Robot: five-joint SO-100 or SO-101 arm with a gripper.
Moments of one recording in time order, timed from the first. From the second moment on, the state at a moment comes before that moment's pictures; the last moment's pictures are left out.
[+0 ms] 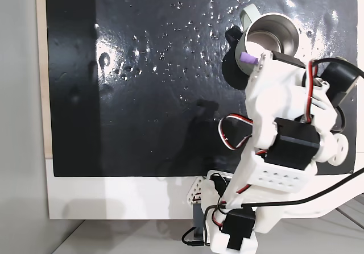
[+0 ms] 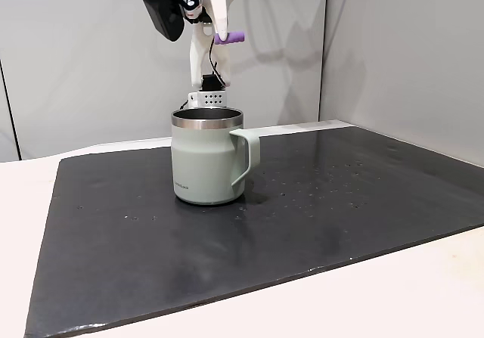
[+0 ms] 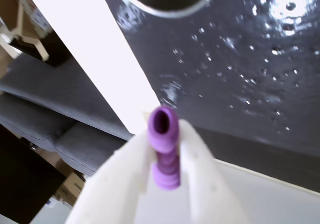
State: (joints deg) arm 10.9 99.1 56.2 96.3 5.2
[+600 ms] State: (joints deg) arm 16.4 82.4 39.6 93.6 4.3
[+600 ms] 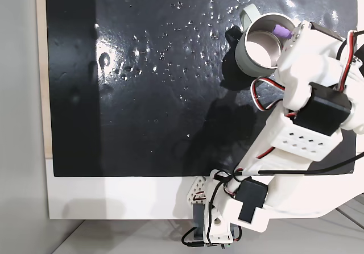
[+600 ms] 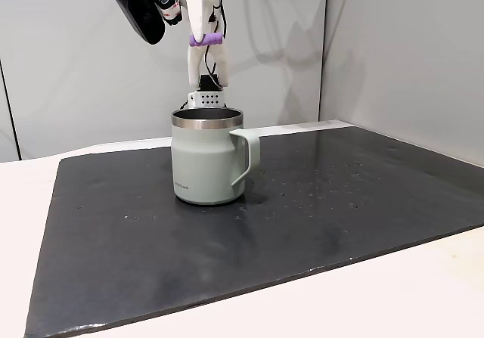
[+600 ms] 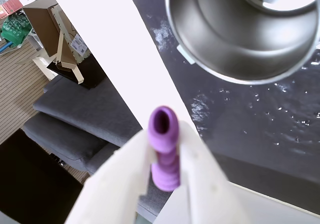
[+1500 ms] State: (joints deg) arm 16.2 82.4 38.5 96.3 4.3
